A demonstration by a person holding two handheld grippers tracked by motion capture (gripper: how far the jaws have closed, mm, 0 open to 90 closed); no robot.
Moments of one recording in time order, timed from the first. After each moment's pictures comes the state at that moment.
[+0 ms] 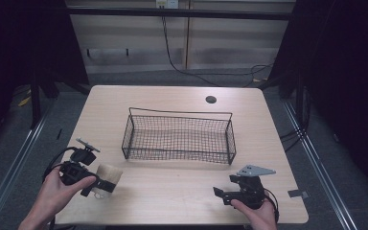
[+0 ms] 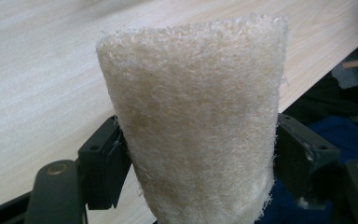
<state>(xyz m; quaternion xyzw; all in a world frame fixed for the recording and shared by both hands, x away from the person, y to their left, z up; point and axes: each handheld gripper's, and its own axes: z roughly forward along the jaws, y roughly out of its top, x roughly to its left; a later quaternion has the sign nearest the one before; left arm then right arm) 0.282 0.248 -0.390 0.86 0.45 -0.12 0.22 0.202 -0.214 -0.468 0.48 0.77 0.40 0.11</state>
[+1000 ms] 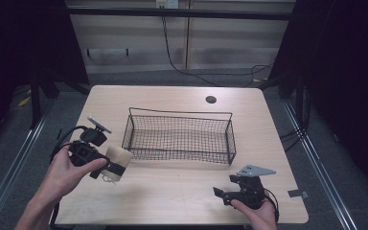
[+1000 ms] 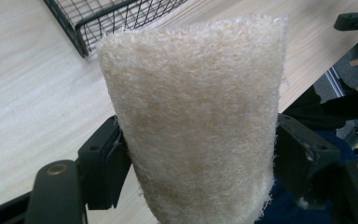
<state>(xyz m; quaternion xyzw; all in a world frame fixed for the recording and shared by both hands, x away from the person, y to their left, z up) 0.303 0.210 -0.335 0.87 0.43 -0.09 0.22 0.202 -0.214 -0.467 0.48 0.77 0.40 0.11</state>
